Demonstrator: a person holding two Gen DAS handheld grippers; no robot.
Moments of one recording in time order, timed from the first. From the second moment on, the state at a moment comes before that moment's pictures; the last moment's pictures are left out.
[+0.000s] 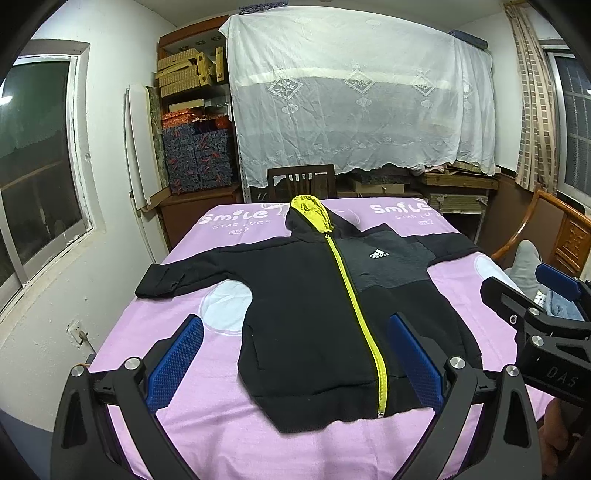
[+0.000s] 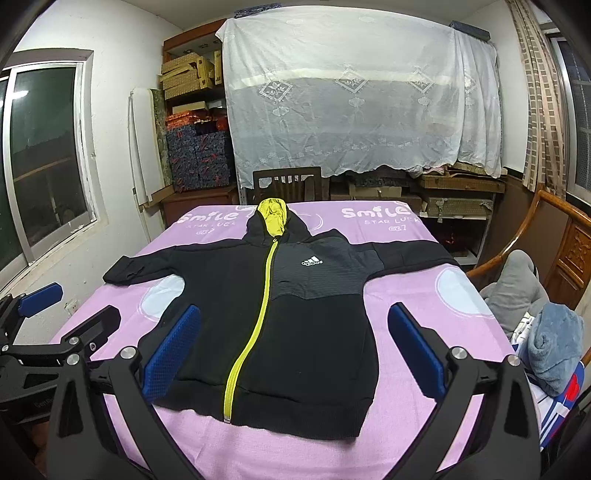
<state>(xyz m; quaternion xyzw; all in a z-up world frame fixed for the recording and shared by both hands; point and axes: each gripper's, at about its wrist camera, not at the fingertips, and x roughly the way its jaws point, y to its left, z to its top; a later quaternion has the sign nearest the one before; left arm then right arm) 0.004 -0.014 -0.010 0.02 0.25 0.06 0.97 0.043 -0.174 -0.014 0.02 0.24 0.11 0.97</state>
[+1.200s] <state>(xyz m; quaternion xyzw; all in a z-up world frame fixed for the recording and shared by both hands) 0.003 -0.012 -0.014 0.02 0.25 0.06 0.97 0.038 -0.173 -0.009 0.01 0.23 0.11 0.97</state>
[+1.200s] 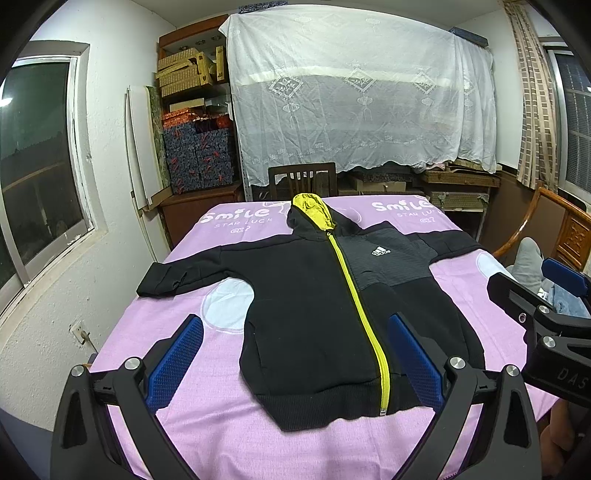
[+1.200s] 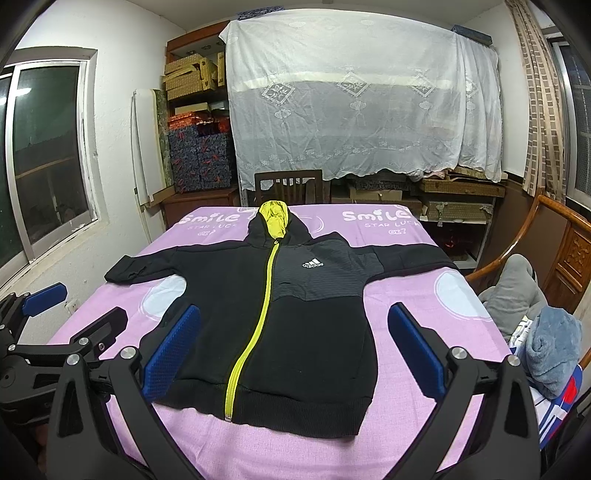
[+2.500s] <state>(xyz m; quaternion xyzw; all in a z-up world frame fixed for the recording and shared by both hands) 0.075 0.053 -0.096 -0.03 0.39 0.10 0.92 0.085 -0.221 -0.067 0.04 0.32 0.08 0.94</state>
